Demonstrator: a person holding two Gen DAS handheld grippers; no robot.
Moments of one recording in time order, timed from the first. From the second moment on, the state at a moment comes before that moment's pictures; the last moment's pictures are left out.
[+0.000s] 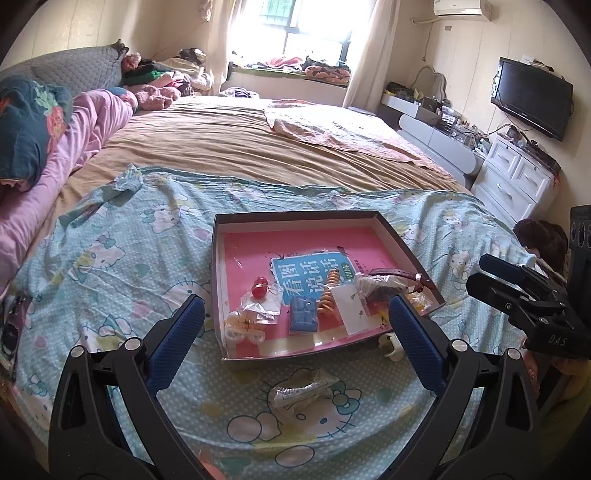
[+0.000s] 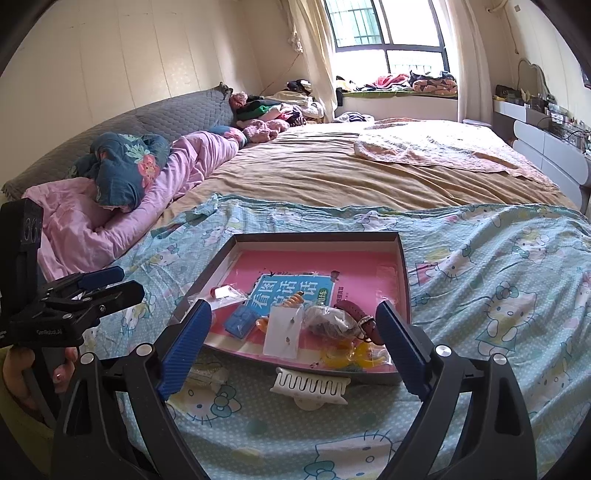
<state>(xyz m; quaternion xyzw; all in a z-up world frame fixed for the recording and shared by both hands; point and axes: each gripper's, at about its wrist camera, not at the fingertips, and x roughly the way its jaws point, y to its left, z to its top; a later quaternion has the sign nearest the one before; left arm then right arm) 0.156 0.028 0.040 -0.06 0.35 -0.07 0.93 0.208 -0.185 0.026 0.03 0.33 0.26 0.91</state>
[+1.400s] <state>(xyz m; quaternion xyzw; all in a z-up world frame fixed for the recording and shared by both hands) 0.133 0.014 -0.016 -0.03 0.42 -0.06 0.90 0.172 -0.195 -0.012 0.02 0.38 0.26 0.89</state>
